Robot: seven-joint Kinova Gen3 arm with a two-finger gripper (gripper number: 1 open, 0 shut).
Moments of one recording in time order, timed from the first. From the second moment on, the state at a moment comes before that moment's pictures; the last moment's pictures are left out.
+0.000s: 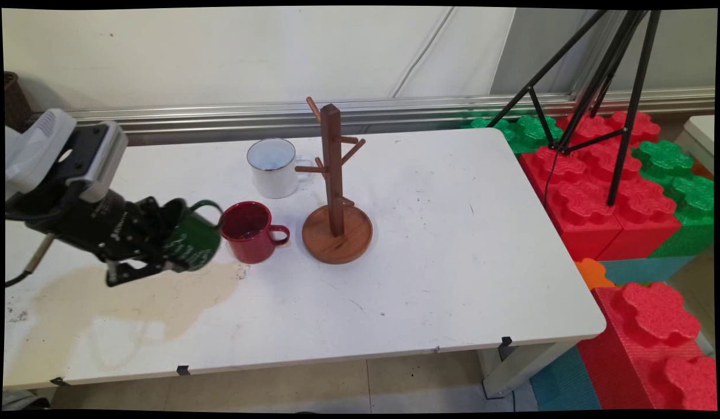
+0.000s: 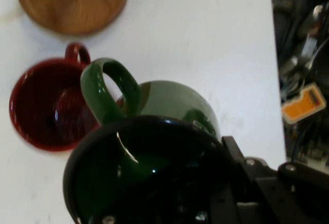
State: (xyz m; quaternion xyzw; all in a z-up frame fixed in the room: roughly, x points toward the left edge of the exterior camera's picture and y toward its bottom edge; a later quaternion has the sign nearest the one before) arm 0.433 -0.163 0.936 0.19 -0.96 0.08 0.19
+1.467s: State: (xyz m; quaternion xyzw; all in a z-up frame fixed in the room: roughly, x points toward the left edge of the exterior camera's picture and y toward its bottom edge) arm 0.458 -0.197 0.844 0.11 -0.99 0.06 0.01
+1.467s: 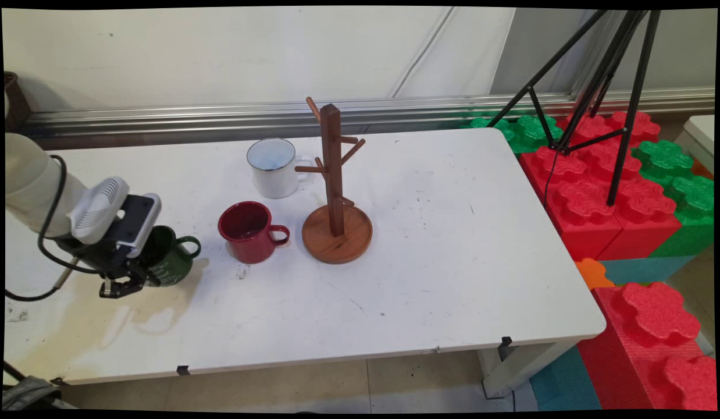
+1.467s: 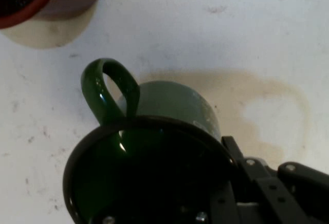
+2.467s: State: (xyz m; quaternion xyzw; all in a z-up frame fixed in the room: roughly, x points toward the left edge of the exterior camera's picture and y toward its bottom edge) arm 0.445 -0.206 0.812 0.14 -0.99 0.05 0.01
